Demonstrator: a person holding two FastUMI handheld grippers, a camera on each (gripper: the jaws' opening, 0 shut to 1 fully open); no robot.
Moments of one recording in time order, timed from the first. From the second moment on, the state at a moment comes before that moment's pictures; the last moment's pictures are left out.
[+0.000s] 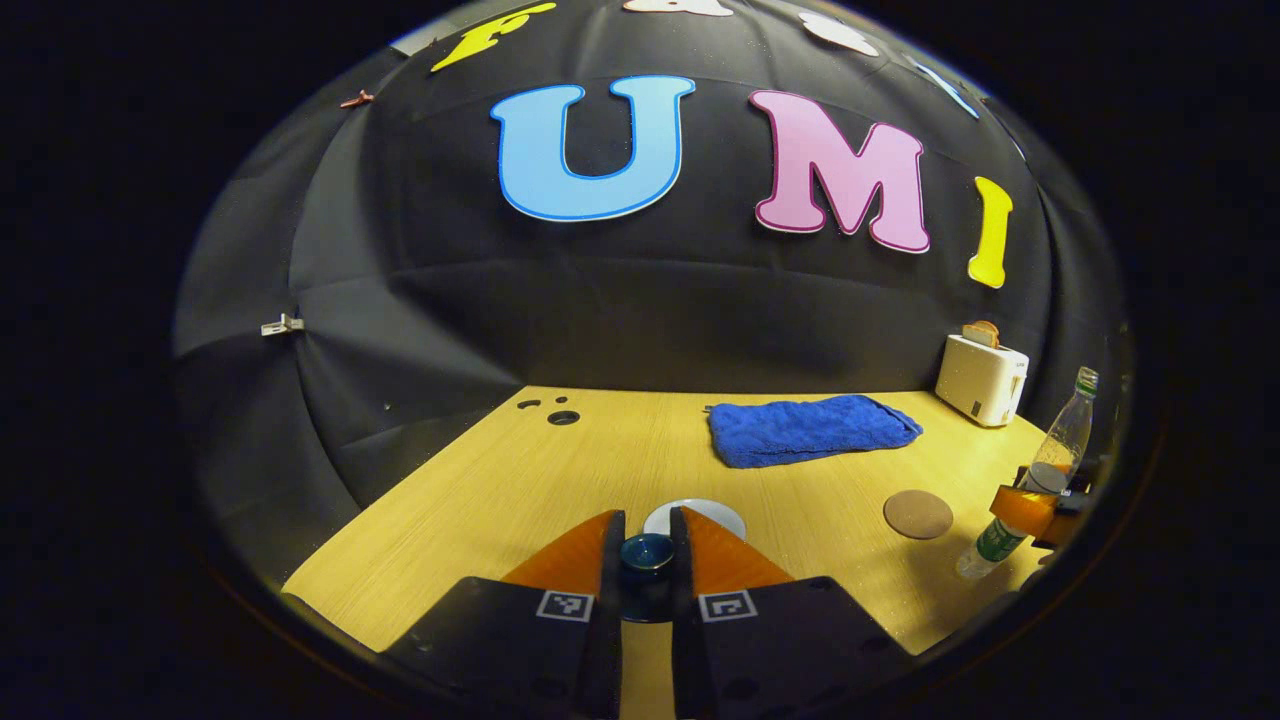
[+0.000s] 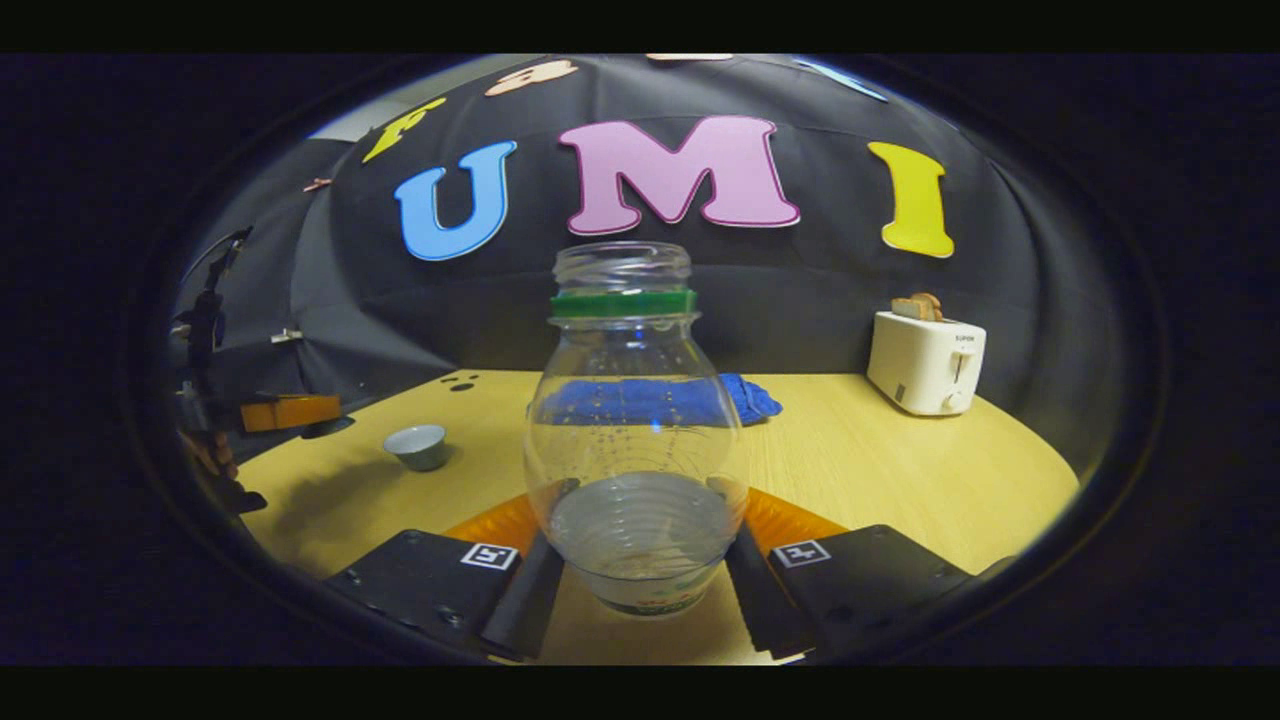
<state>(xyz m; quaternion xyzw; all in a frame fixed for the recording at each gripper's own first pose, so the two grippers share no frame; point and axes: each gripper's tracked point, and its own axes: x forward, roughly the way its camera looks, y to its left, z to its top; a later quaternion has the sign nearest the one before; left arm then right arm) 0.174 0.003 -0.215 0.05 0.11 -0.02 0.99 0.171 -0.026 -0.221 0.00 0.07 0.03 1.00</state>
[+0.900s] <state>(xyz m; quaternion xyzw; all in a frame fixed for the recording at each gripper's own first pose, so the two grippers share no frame) 0.151 0.026 -0.195 0.01 0.09 -0.04 1.00 0.247 0.004 -0.164 -0.37 0.03 0.02 0.93</state>
